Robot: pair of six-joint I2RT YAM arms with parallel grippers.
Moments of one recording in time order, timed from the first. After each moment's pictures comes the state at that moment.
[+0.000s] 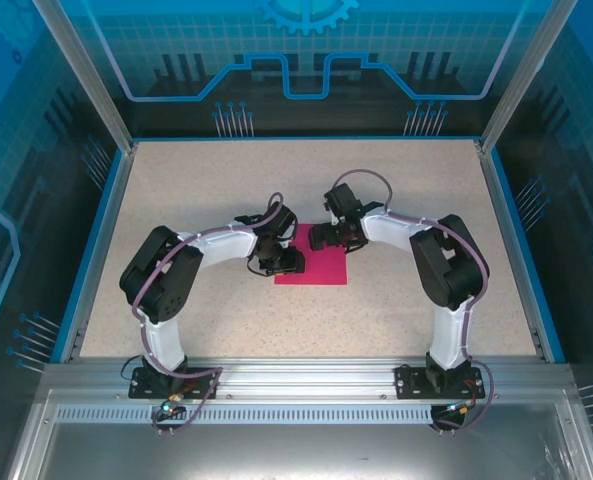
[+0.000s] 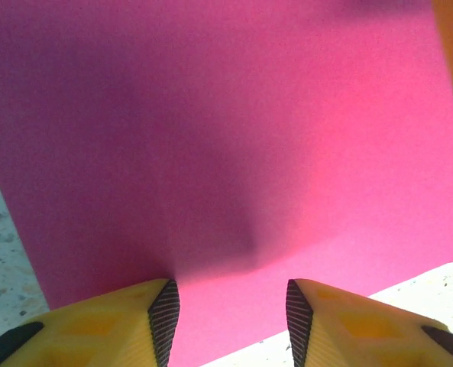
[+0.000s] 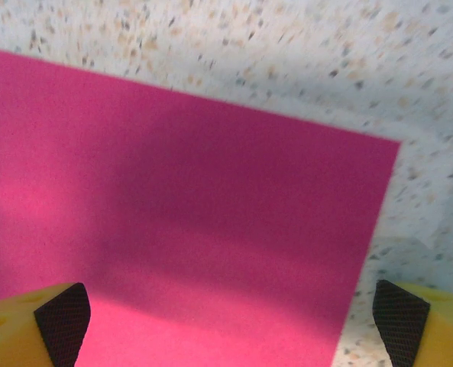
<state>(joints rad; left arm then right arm) -0.57 1.87 1.13 -0.52 0.27 -0.59 0.52 1.95 1.24 -0.44 0.00 0.34</state>
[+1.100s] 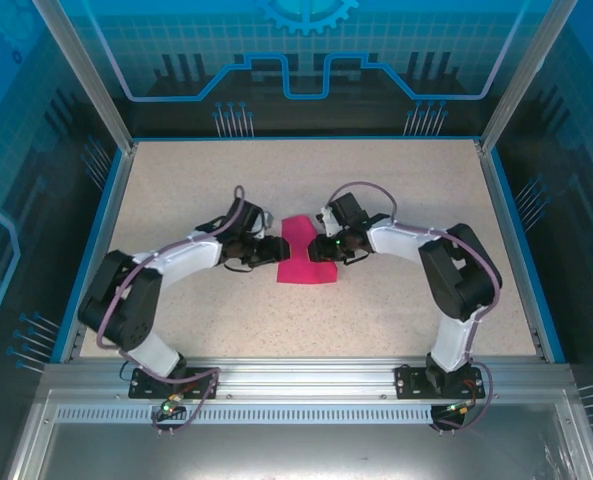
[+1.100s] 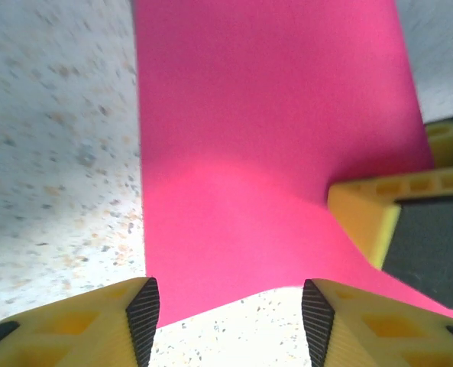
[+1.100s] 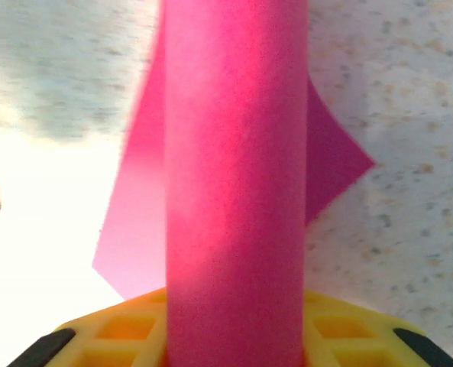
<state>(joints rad) -0.40 1.57 0.89 -0.30 0.39 -0.62 0.52 1.81 1.06 -0.29 -0.42 0.39</state>
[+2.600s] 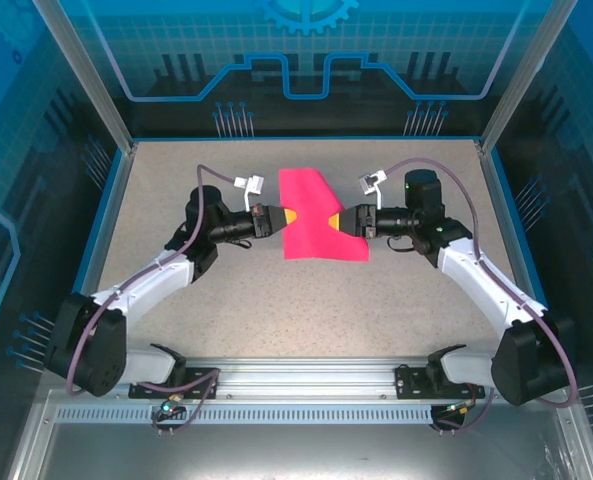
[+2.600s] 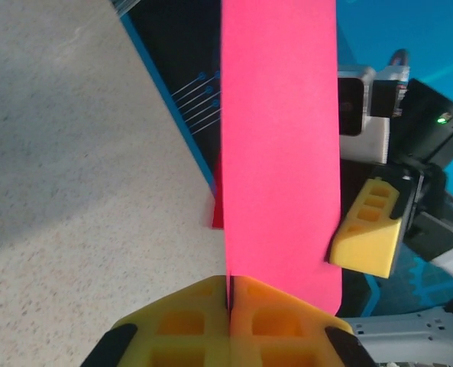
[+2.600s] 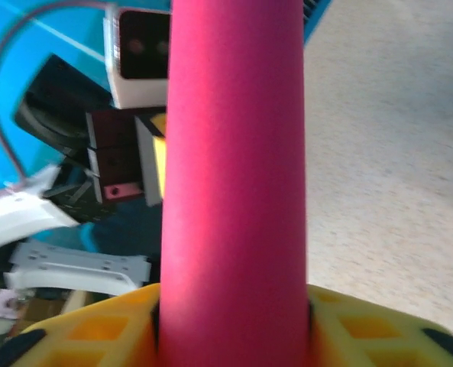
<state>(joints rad) -0.36 1.35 0.77 0.39 0.82 -0.88 0.29 1.27 0.95 -0.23 -0.96 0.51</state>
